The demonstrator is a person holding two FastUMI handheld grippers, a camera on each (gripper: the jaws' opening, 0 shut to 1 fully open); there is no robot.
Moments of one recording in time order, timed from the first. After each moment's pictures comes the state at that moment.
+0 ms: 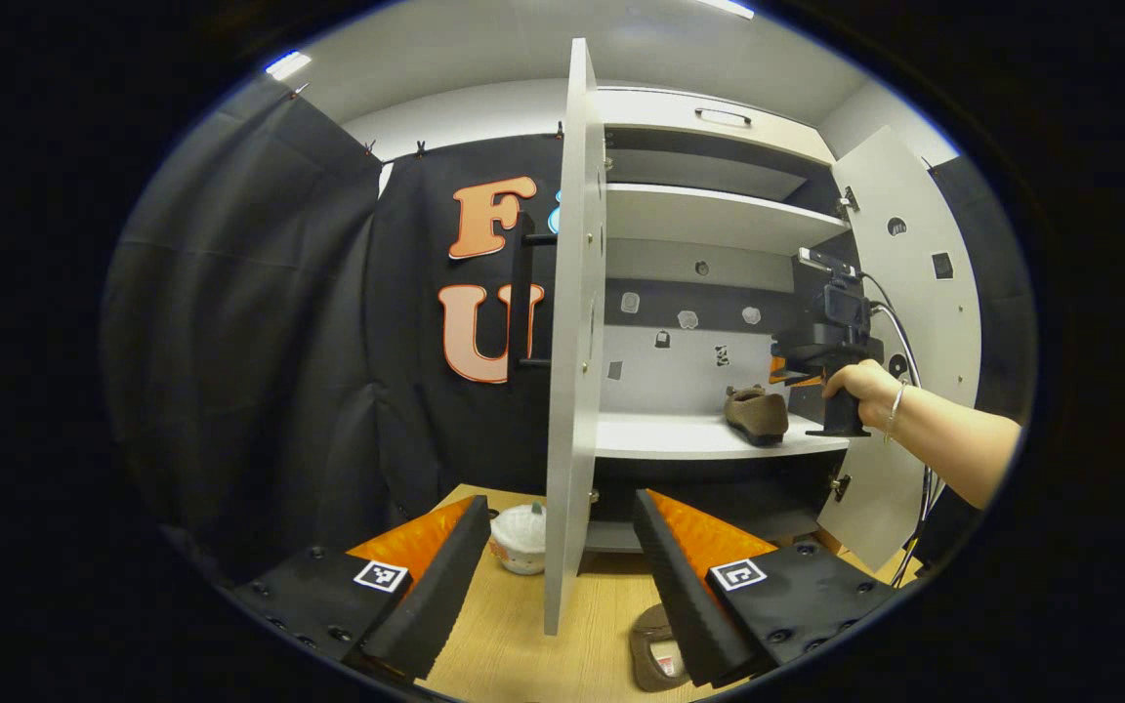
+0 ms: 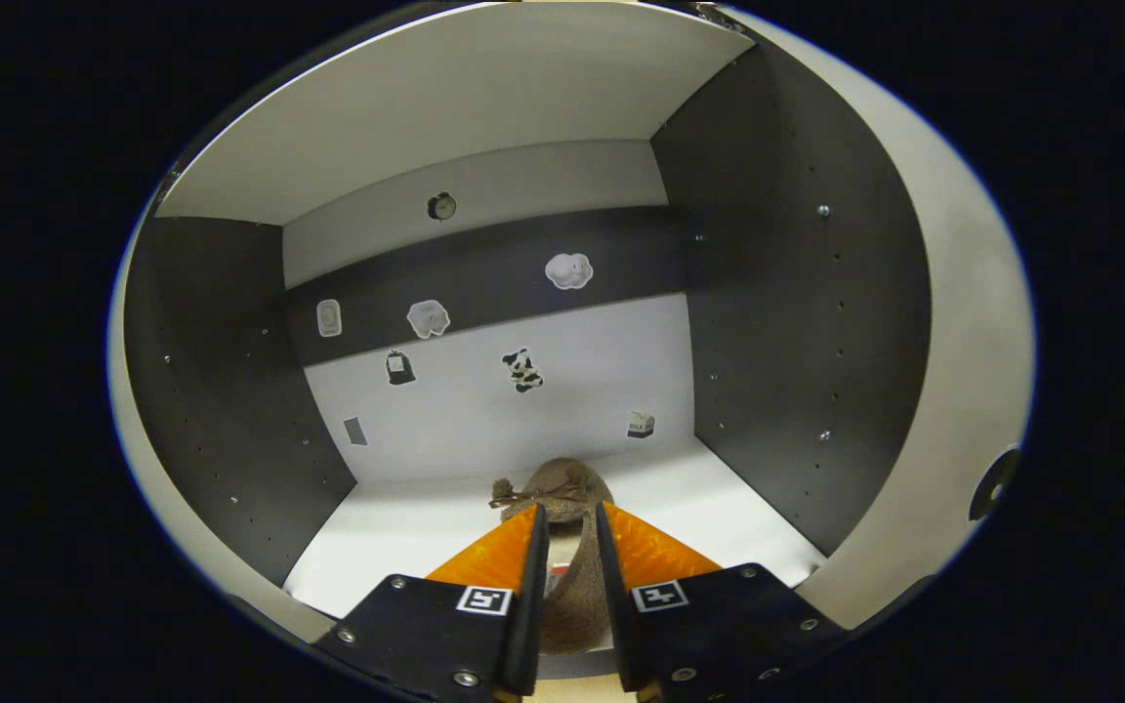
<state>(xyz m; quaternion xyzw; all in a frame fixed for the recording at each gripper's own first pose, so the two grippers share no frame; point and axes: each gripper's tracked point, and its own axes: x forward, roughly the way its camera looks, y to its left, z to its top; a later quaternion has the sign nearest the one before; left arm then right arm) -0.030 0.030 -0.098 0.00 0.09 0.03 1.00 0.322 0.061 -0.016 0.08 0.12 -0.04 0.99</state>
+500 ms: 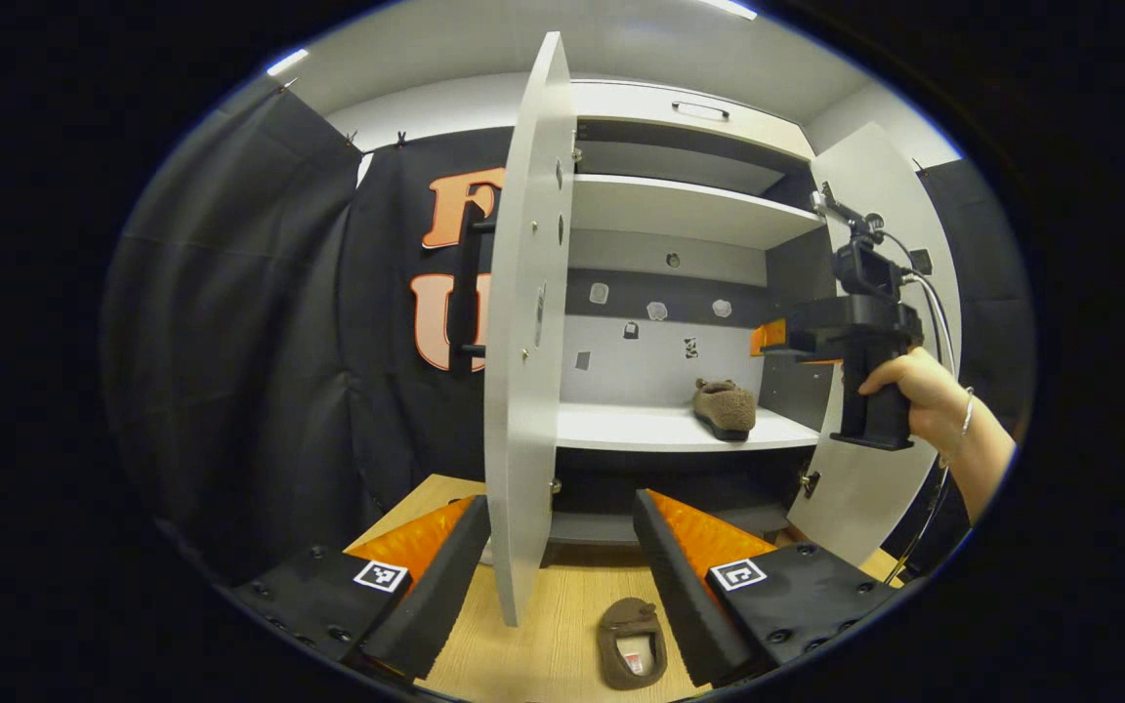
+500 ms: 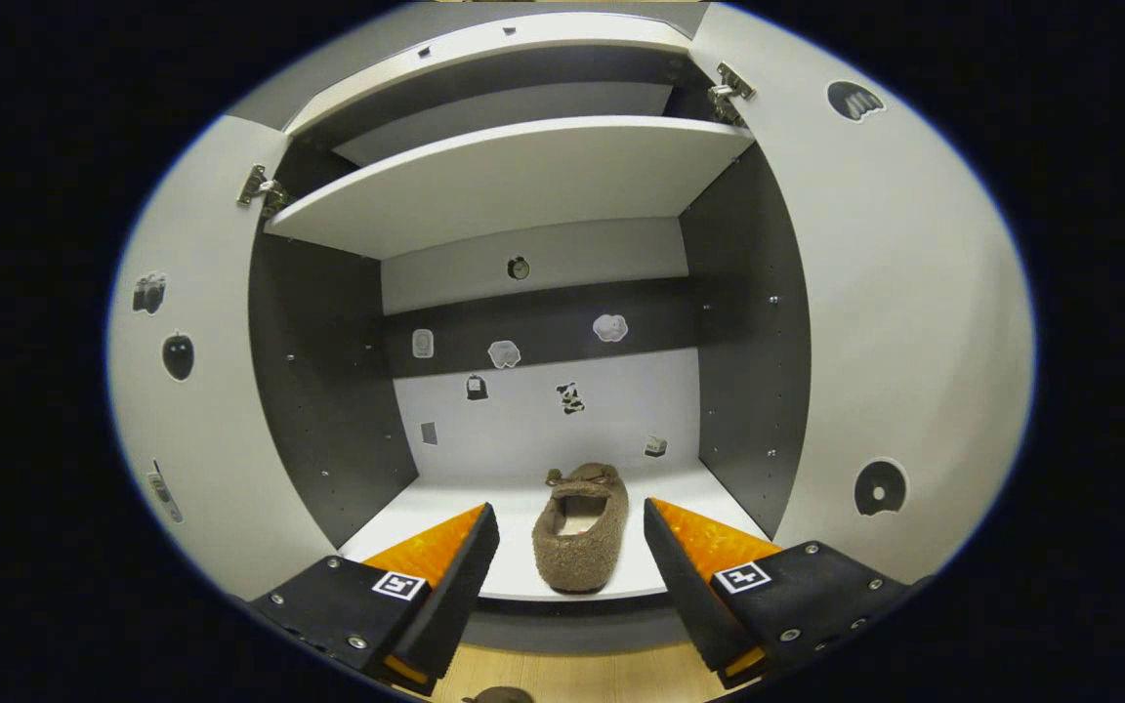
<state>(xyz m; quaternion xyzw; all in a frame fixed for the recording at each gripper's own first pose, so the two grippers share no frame) -0.036 -0.008 -0.115 0.00 0.12 -0.01 0.99 0.203 0.075 0.032 0.06 0.07 0.03 1.00</state>
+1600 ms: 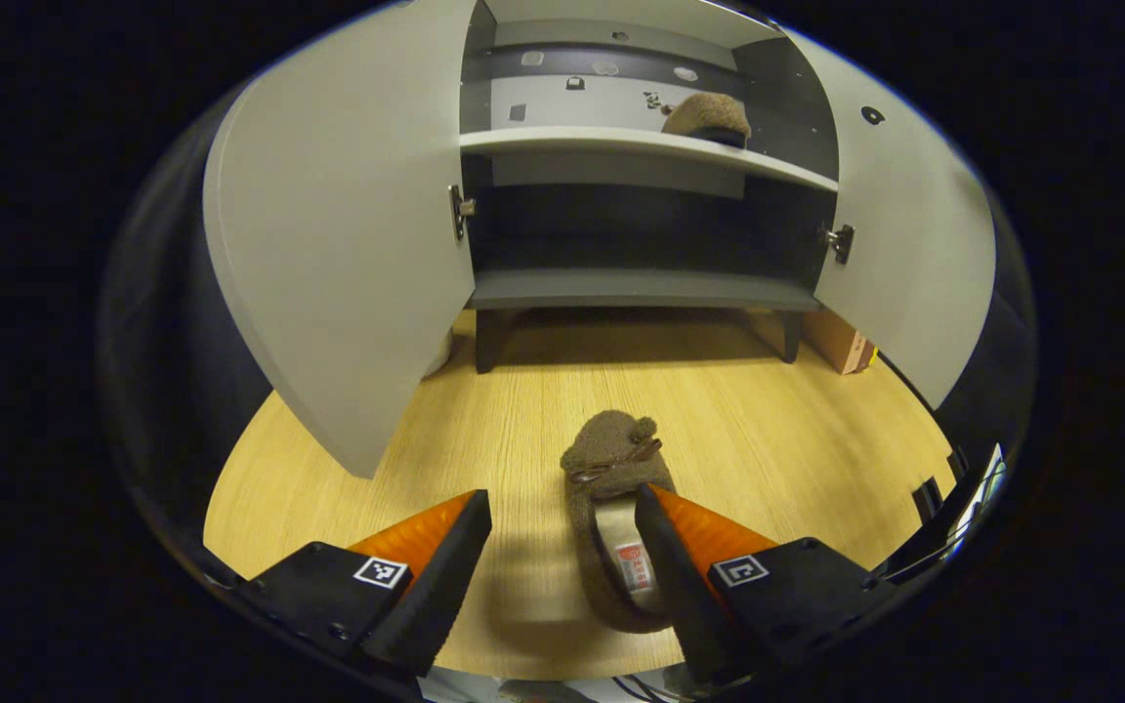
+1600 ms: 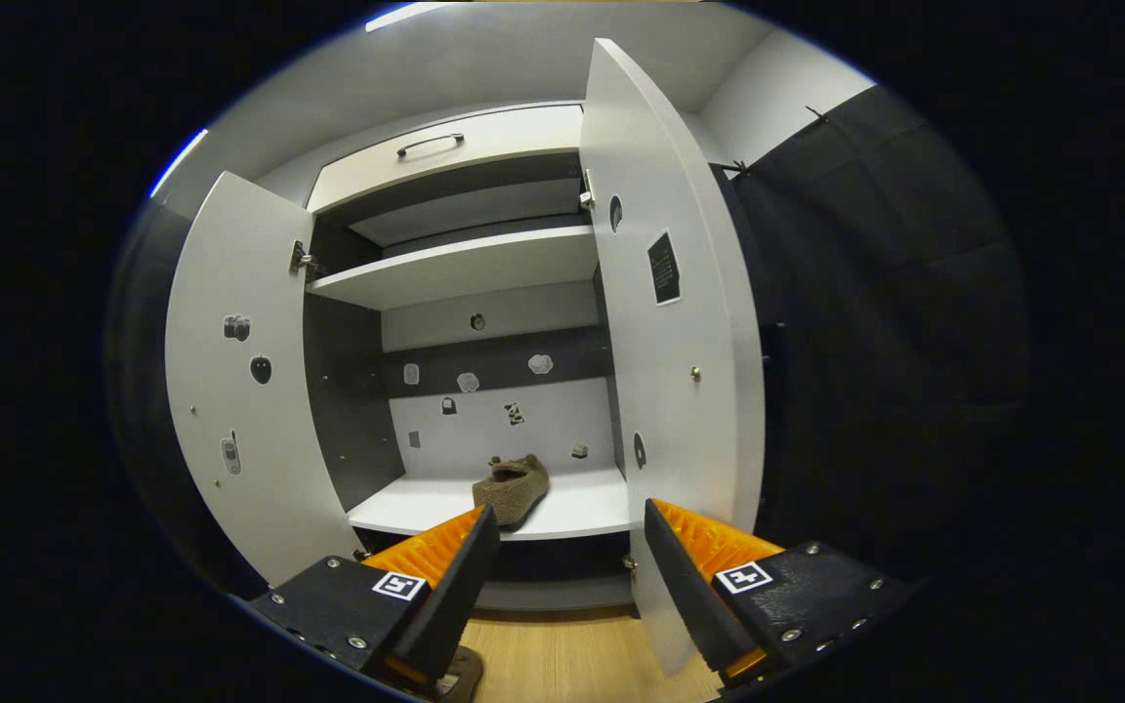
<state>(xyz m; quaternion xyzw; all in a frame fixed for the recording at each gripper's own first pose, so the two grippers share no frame) -0.065 -0.054 -0.416 0.04 0.41 -0.05 0.91 0.029 -0.041 0.045 0.06 0.02 -0.01 1.00</state>
